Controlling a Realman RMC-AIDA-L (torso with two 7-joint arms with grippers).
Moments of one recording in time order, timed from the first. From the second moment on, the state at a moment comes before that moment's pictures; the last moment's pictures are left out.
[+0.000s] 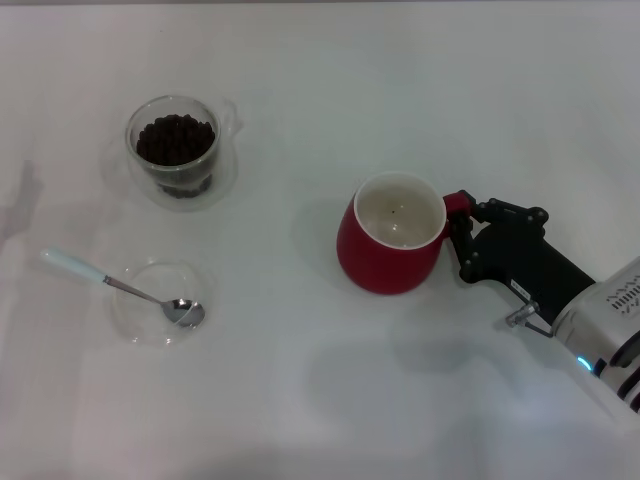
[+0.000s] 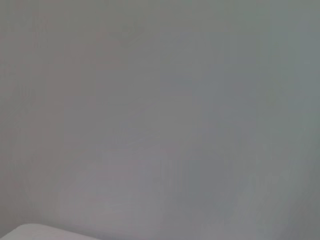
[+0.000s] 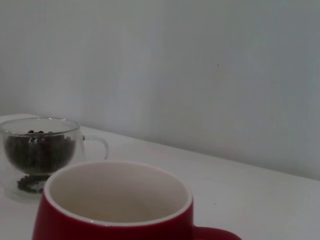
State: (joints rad) left arm -0.24 -2.08 1.99 0.18 -0.50 1.20 -0.44; right arm 0.20 2.03 -2.74 -0.43 0.85 -1.03 -0.02
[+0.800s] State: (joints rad) left arm -0.24 -2.08 1.99 0.19 -0.50 1.21 -0.44; right arm 0.18 2.01 -2.74 -0.44 0.85 -1.05 0.13
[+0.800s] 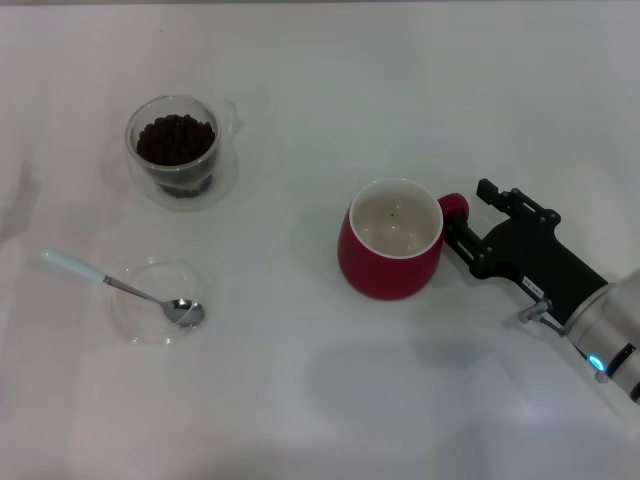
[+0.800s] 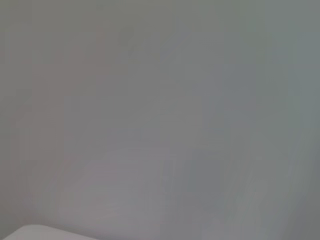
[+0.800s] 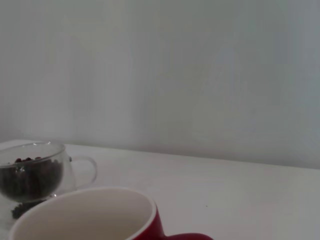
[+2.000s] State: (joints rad) left arm -0.22 -2.08 1.99 0.19 -0.59 1.21 -0.61; right arm 0.08 2.01 -2.64 -0.09 0.72 -1.42 0.57
